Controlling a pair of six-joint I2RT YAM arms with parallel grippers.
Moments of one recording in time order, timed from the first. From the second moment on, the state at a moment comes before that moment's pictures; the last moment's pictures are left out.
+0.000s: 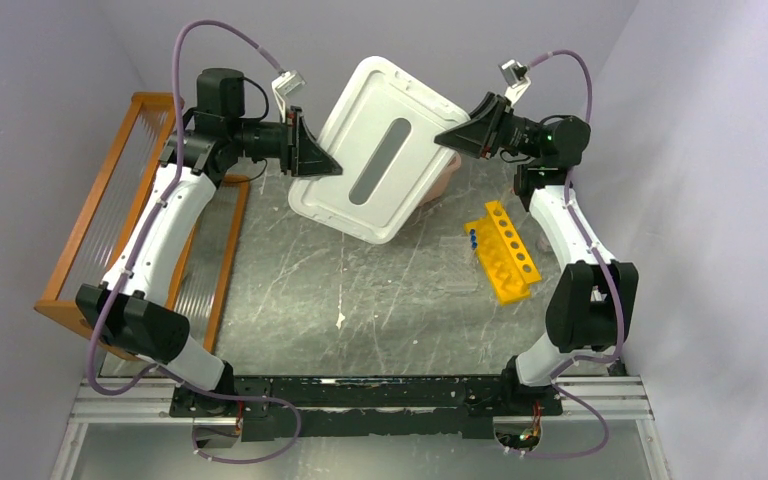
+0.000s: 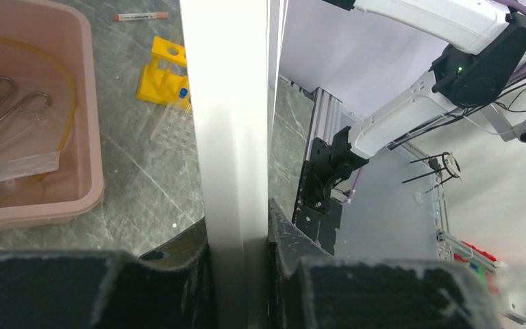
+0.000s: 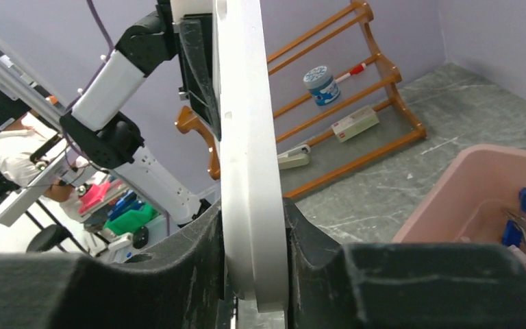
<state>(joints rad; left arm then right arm) -0.28 1.55 1.75 -0.64 1.10 -0.14 0.04 1.60 1.33 0.95 -1.28 1.19</state>
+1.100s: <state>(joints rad) -0.16 1.43 1.47 -0.39 0.41 -0.38 0.05 1.61 1.33 0.53 -0.77 1.23</state>
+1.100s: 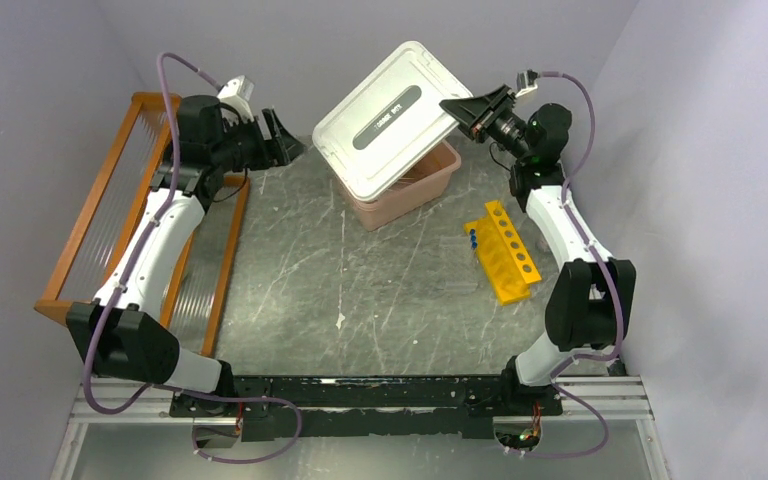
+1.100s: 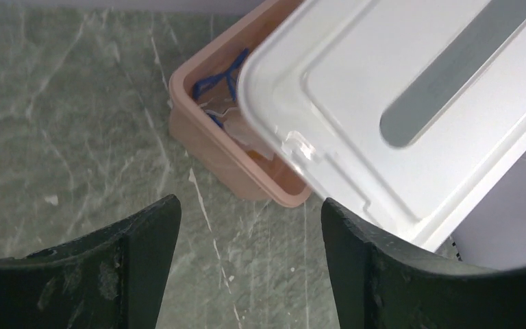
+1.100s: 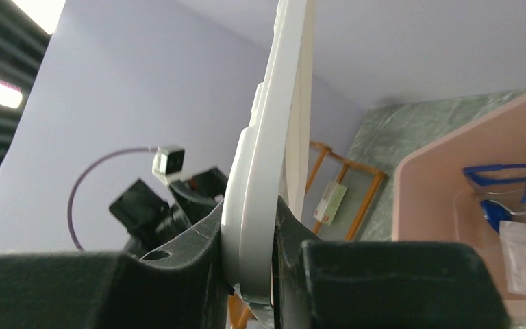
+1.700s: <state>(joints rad) -0.16 1.50 1.30 -0.22 0.43 -0.54 0.08 1.60 1.10 0.45 -0.52 1.18</state>
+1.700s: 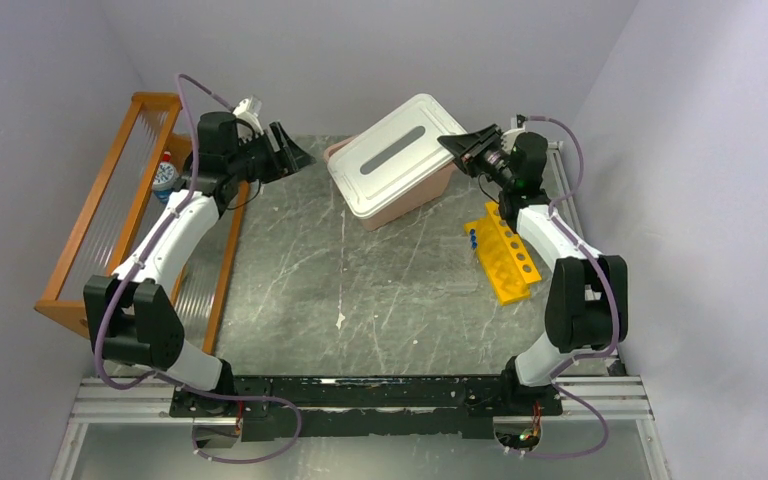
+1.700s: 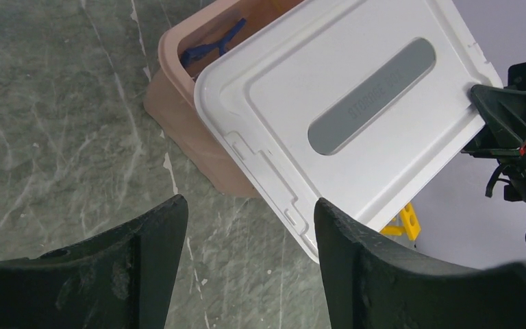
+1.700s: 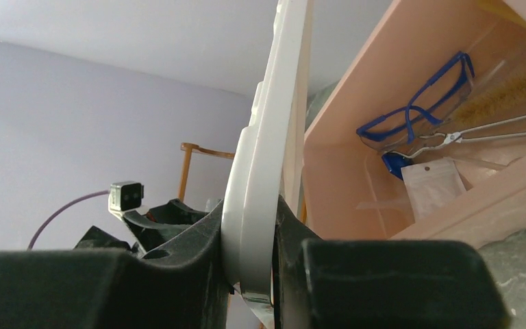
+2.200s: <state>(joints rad) -0.22 1.61 1.17 0.03 0.44 -0.69 0.08 1.80 1.17 0.60 -0.54 1.26</state>
